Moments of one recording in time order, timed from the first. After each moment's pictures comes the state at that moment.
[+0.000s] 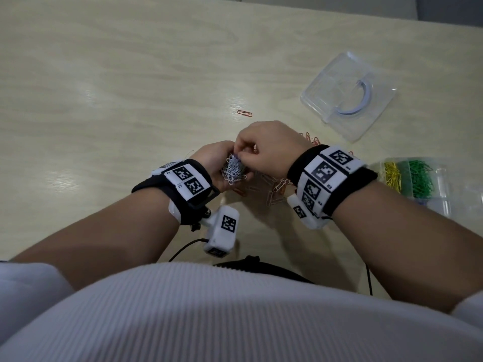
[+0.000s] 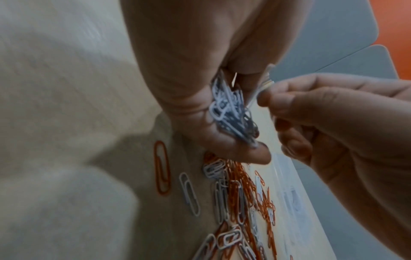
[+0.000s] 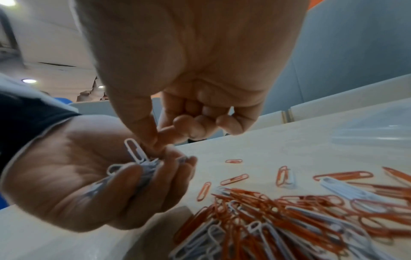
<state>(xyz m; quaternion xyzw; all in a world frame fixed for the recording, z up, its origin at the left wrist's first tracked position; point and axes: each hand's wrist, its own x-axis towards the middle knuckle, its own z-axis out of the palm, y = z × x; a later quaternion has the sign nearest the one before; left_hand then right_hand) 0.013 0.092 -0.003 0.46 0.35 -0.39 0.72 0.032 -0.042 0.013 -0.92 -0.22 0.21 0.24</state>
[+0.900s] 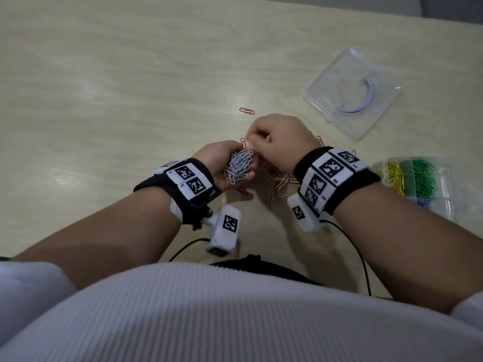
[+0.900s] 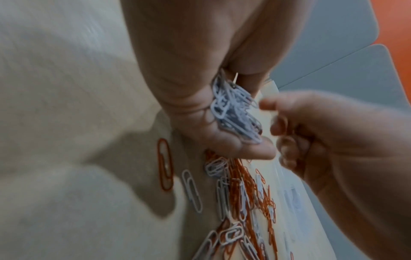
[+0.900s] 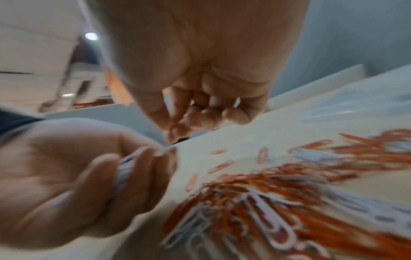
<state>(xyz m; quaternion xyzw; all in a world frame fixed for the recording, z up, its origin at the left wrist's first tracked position) 0.011 0.092 -0.005 0.46 0.35 -0.40 0.71 0.035 -0.053 -0.003 -0.94 -0.13 0.15 0.28</state>
